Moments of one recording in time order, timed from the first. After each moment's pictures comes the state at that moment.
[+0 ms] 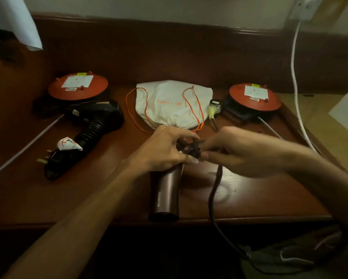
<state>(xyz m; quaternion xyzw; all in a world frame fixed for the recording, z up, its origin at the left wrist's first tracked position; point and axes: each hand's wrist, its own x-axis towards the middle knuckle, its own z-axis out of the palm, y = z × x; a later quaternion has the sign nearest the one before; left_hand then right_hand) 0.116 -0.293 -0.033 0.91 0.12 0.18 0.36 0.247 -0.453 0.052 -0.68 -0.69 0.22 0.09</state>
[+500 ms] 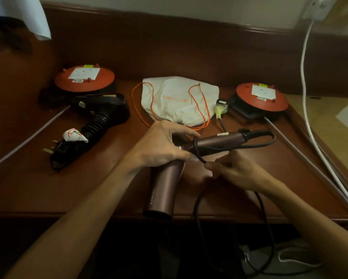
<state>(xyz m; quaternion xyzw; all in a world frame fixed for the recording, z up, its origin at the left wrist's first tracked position) 0.098 -0.288 -0.034 0.89 0.13 0.21 0.39 0.271 -0.459 -0.057 -0.74 -0.56 0.27 0.27</state>
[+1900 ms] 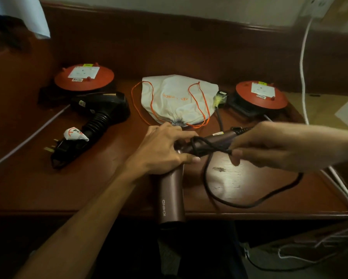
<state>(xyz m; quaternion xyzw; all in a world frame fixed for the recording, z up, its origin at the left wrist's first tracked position) 0.095 -0.296 -0.045 0.94 0.19 0.16 0.24 0.270 -0.482 0.078 -0.67 -0.69 0.28 0.03</state>
